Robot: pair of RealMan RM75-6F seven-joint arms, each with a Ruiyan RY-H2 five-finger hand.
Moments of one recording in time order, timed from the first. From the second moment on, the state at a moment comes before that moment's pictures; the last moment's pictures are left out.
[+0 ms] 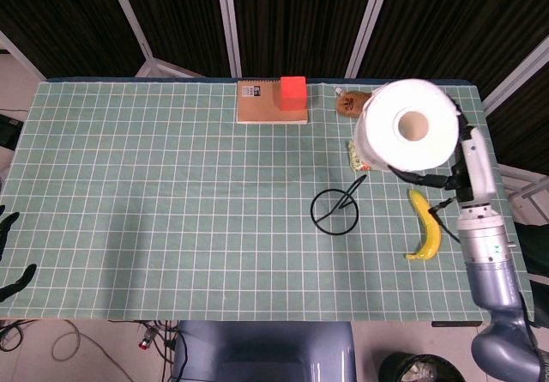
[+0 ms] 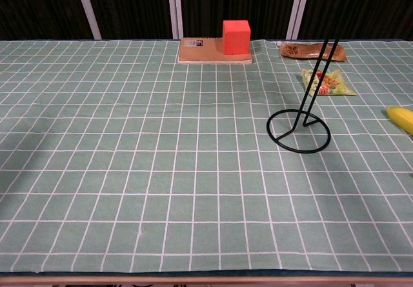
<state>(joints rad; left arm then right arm) -0.01 -1.08 -0.06 -1.70 1.48 1.59 0.15 0.38 -1.02 0.70 -2.01 -1.13 1.16 0.55</state>
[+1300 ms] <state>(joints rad) -0.01 -1.08 -0.06 -1.70 1.48 1.59 0.15 0.14 -1.09 0.23 -1.76 -1.50 1.08 0.91</state>
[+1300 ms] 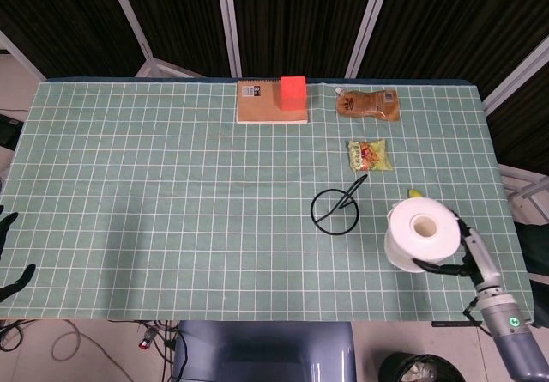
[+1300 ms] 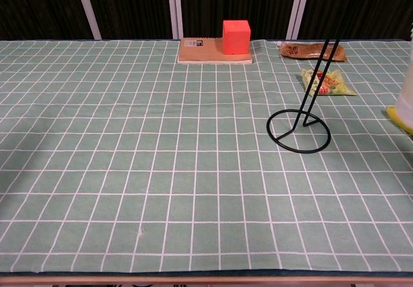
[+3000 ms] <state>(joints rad) -0.01 -1.07 -0.06 -1.70 1.46 1.57 0.14 0.32 -1.67 0.04 -1.45 -1.52 1.08 0.78</state>
